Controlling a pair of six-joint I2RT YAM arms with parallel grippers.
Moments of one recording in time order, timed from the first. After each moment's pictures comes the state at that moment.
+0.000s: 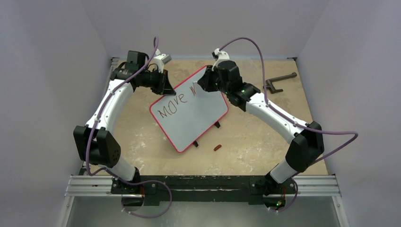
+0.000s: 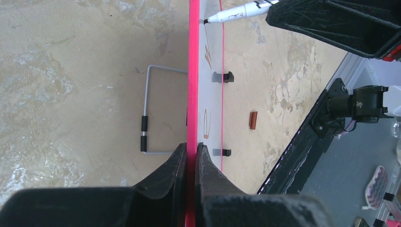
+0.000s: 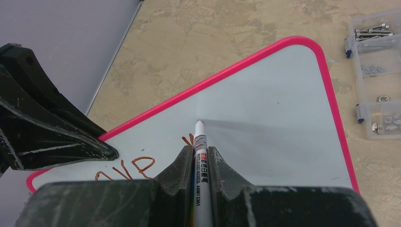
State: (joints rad) left arm -0.16 1.58 1.52 -0.82 0.74 0.11; right arm 0.66 1.58 1.41 -0.19 0.04 0.47
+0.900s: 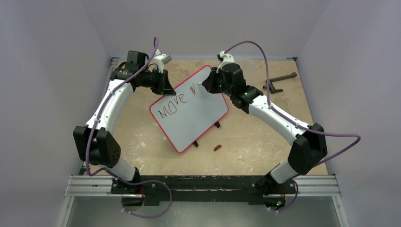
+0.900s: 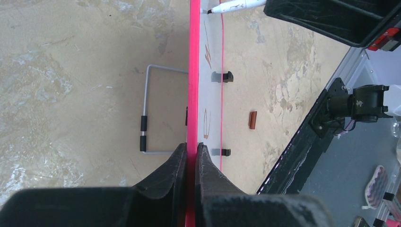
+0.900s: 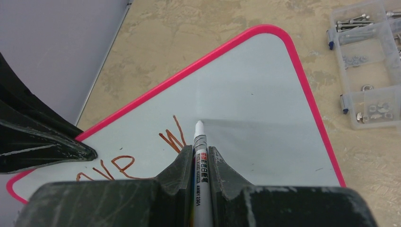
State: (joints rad) left arm -0.16 1.57 1.52 -0.82 0.74 0.11; right arm 0.63 1.53 1.32 -0.15 0.05 0.48
